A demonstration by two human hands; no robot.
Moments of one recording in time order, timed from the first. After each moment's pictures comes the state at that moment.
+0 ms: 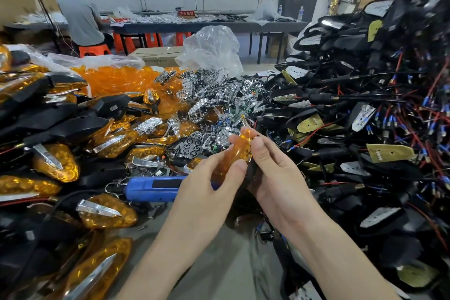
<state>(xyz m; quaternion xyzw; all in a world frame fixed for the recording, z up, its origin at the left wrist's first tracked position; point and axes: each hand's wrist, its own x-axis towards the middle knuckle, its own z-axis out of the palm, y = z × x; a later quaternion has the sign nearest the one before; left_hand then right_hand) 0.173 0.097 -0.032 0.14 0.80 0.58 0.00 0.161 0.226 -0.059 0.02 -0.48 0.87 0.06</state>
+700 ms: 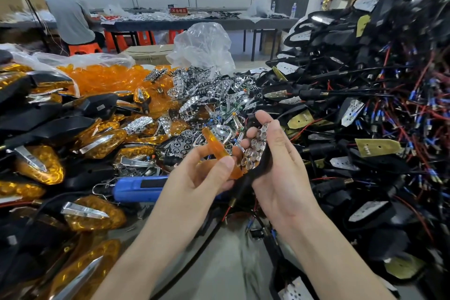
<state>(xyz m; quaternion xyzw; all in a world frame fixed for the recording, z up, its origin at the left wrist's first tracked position) 0.155 0.086 -0.056 0.18 0.73 0.66 0.03 0.162 0.231 -0.054 0.05 -0.40 0.91 0.14</state>
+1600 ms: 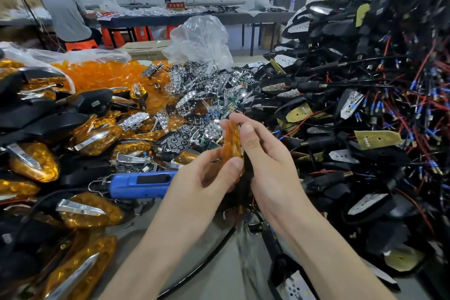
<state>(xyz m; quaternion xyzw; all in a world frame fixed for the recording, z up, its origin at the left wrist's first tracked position) 0.155 0.095 -0.066 0.22 0.72 0.65 0.05 0.163 0.228 -0.061 0.04 -0.61 0.77 0.17</state>
